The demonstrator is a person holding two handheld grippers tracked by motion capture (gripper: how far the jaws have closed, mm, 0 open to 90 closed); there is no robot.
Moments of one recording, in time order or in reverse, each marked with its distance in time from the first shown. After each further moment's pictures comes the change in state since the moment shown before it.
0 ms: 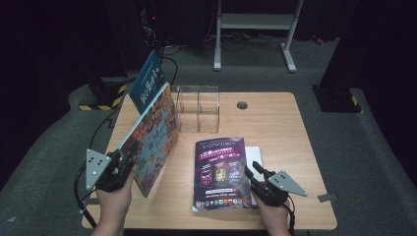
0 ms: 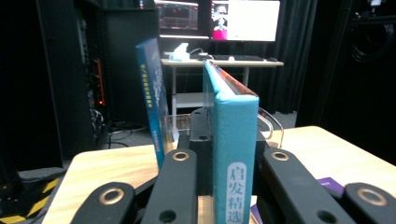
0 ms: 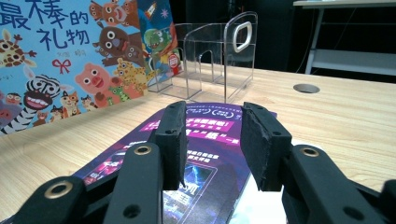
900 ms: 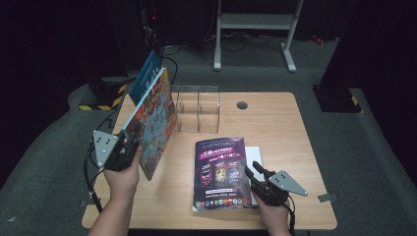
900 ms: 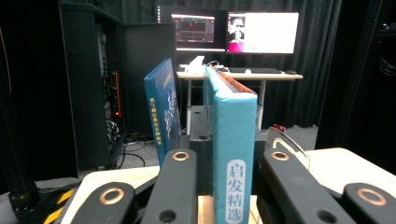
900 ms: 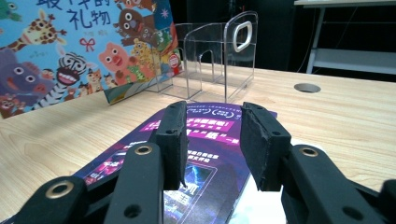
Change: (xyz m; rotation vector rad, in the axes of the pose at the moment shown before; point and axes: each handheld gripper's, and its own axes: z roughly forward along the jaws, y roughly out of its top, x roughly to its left) left arm -0.003 0.017 0.049 -0.039 0.072 0.007; right arm -0.002 0.000 0.000 0.002 0.006 0.006
